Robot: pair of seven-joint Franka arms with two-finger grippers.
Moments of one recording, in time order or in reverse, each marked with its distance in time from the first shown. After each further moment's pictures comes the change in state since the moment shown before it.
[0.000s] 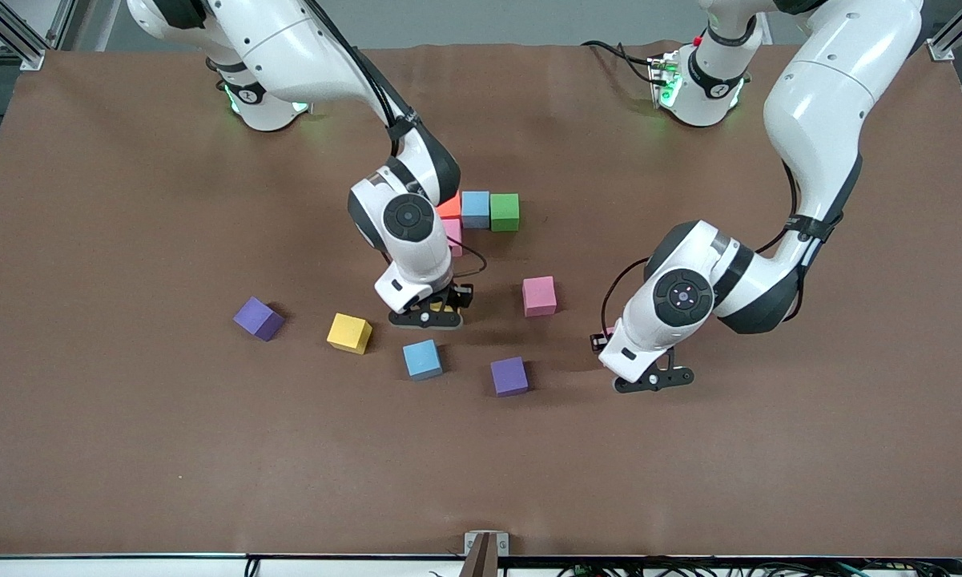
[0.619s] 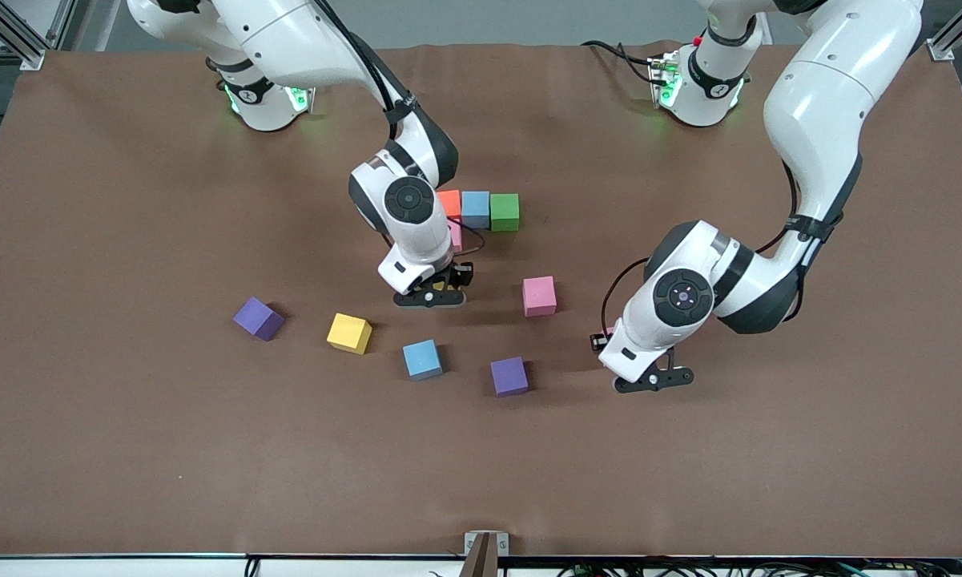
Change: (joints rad) left arm 0.000 0.000 0.000 0.000 0.000 0.000 0.000; right arm 0.008 -0.047 0.031 -0.094 0.013 0.023 -0.019
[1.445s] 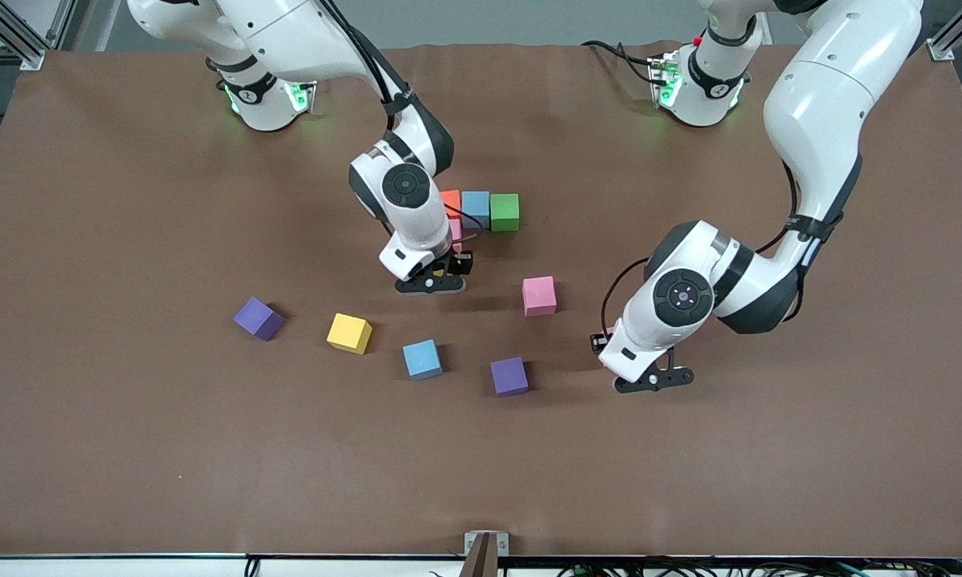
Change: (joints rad) left arm 0.000 0.000 0.000 0.000 0.000 0.000 0.000; right arm 0.011 -0.033 0.015 -0.110 0.006 0.112 0.001
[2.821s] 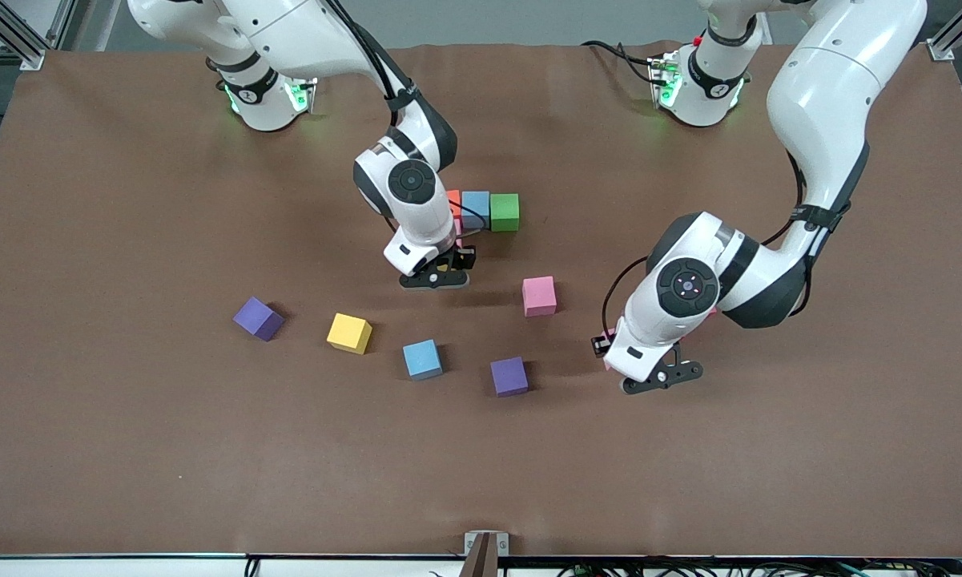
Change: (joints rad) left arm -0.002 -0.031 -0.006 0.005 0.000 0.000 -0.141; right arm 0.016 -0.002 0.001 -0.007 0.003 -0.015 0.010
